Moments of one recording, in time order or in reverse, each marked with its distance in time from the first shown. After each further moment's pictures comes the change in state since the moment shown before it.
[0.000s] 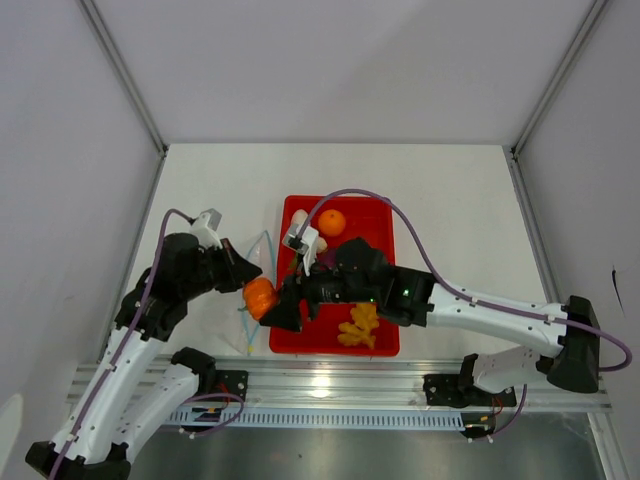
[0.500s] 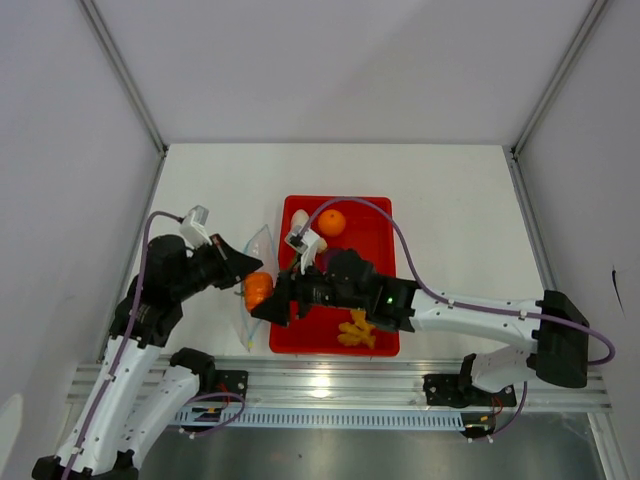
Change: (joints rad) left arm 0.073 -0.048 -0.010 0.085 0.131 -0.122; right arm 0.004 0.062 -0.136 0.263 0.122 0.155
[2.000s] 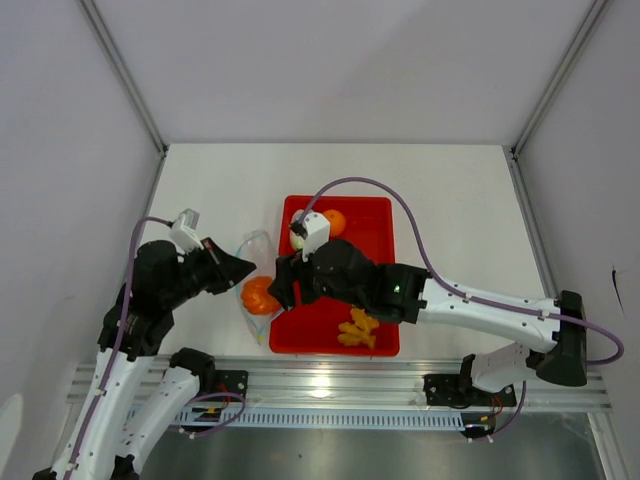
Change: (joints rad) left arm 0.003 -0.047 0.060 -0.105 -0.047 0.000; right arm 0.049 0.016 0.292 -0.529 0.390 -0.077
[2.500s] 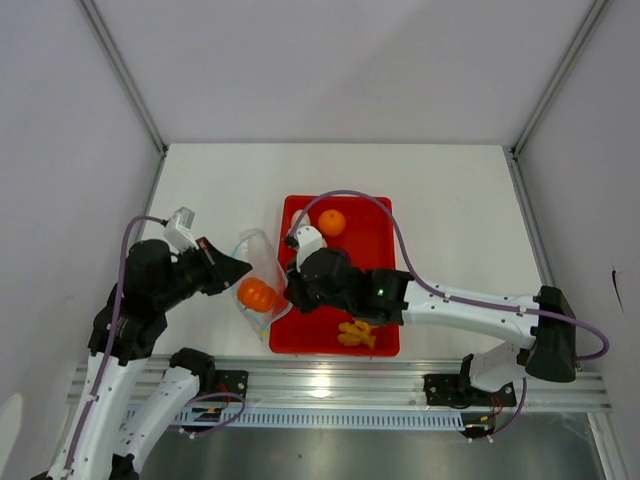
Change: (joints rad) left arm 0.000 0.007 0.067 -0.067 -0.003 0.008; right arm 0.001 0.068 -0.083 -0.007 -0.003 0.024
